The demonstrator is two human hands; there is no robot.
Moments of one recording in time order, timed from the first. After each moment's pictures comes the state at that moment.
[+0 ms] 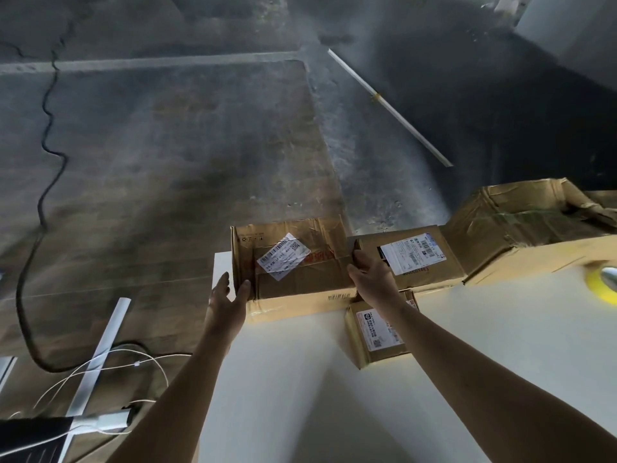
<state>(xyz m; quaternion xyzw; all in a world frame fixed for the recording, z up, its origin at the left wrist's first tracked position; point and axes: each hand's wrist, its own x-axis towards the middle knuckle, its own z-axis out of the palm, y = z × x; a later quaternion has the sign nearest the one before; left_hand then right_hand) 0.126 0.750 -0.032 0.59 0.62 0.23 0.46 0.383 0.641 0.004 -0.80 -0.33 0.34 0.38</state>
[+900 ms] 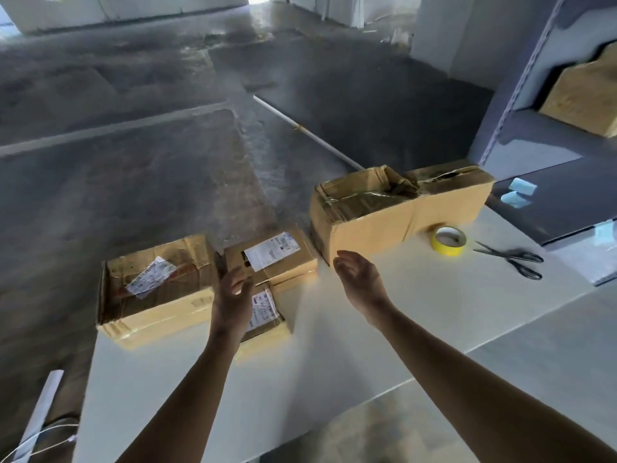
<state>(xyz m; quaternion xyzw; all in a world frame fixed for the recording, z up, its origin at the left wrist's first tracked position) 0.347 0.548 0.038 0.71 0.47 0.28 0.45 0.538 0.409 0.046 -0.77 -0.26 0.24 0.54</state>
